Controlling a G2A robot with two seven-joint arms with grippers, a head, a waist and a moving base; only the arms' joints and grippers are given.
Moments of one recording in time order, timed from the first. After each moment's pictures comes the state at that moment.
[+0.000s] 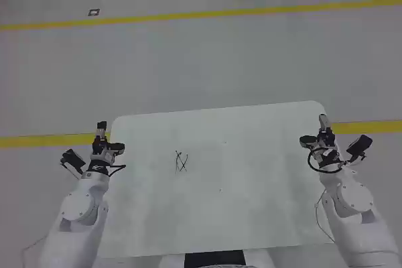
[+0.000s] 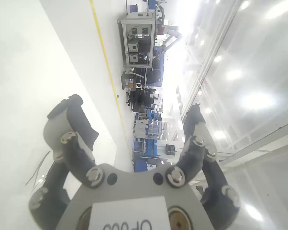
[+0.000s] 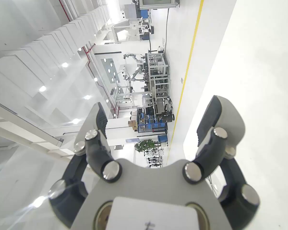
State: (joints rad) left arm 1.73 -1.15 -1.60 -1.80 -0.42 0.00 0.00; right arm -1.73 -1.15 1.60 -1.80 0.42 0.00 0.00
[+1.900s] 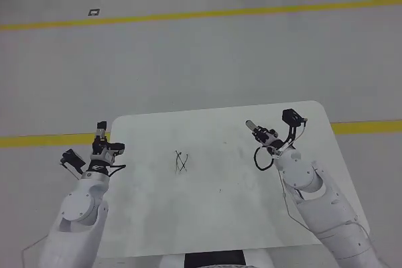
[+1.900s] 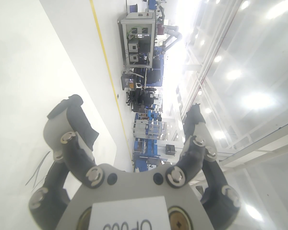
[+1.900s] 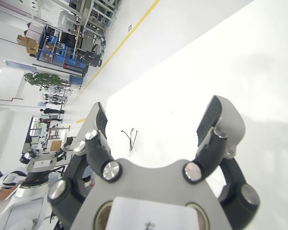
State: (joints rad) left arm 1.73 -1.15 -1.60 -1.80 -0.42 0.00 0.00; right arm -1.42 -1.16 1.23 -1.71 -0.37 0.30 0.27
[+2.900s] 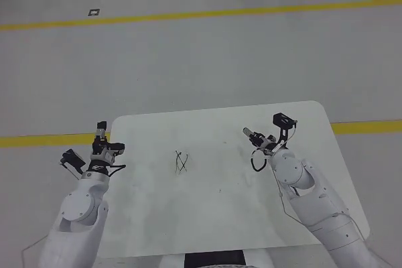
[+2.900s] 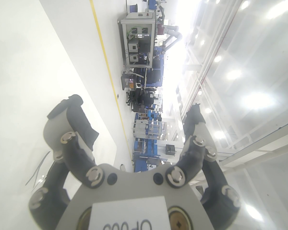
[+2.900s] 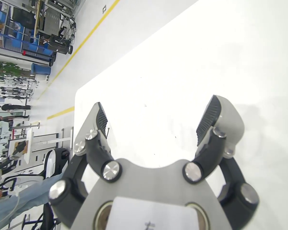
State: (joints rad) left arm 1.73 -1.15 -1.60 -1.80 -0.42 0.00 0.00; right arm -1.35 -1.19 1.18 -1.56 -0.49 0.34 0.34
